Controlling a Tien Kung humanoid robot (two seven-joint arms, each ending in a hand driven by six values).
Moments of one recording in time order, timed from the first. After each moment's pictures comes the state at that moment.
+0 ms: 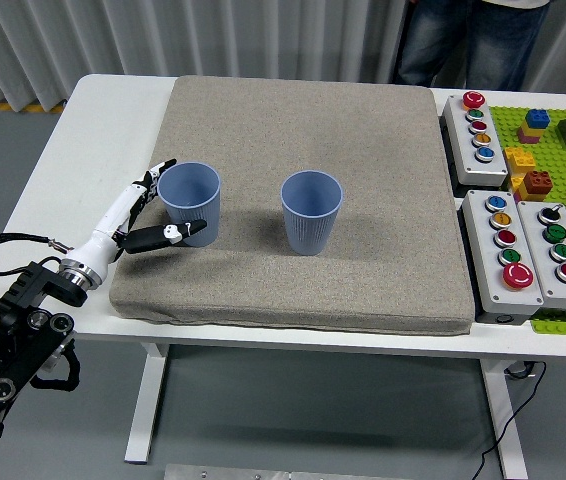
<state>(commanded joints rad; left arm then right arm) -0.24 0.24 -1.18 -1.17 1.42 -0.01 -0.23 0.11 -0.06 1.86 0.25 -1.88 -0.10 -0.34</state>
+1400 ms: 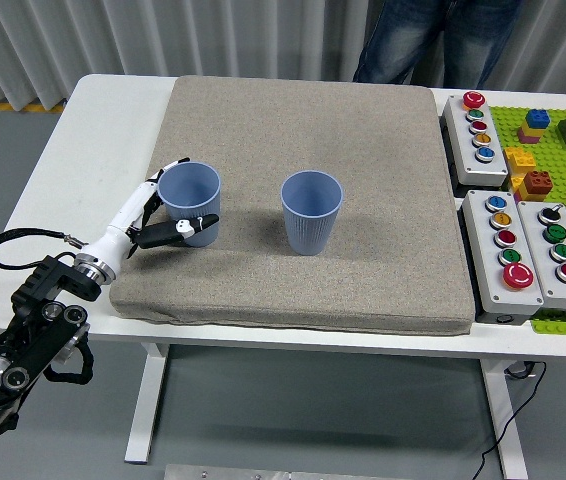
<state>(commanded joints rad) -0.29 0.22 -1.15 -1.12 1.38 -0.01 -0.22 0.13 -0.06 1.86 0.25 -1.87 -0.10 -0.34</state>
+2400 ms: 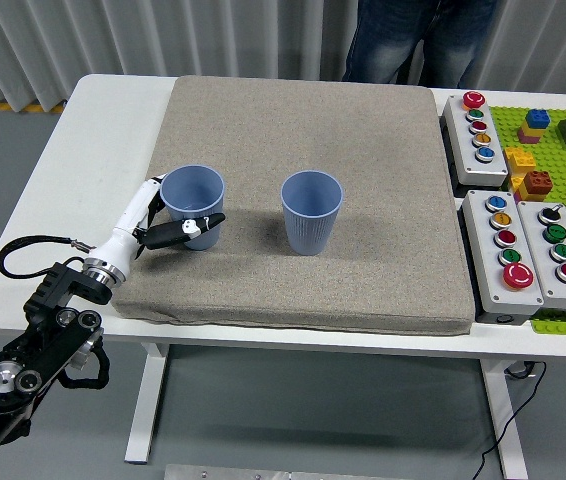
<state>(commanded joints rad) -0.28 0.19 -1.10 -1.13 1.34 0.09 -0.26 0.12 -0.06 1.86 0.25 -1.88 -0.09 -0.34</state>
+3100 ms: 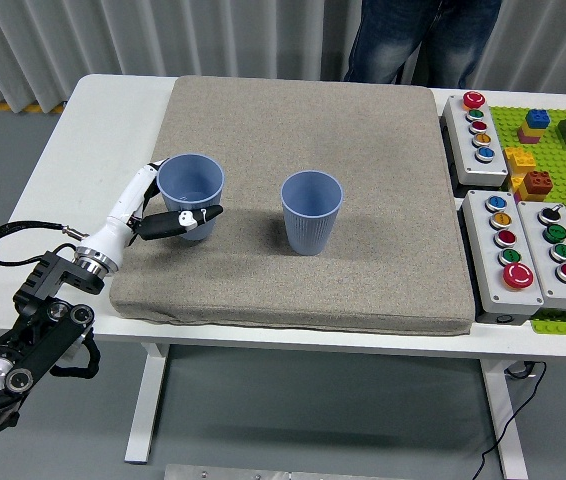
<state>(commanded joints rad) -0.30 0.24 -1.12 -1.20 1.44 0.08 -0.25 0.12 -0.06 1.86 0.25 -1.87 -0.09 -0.34</state>
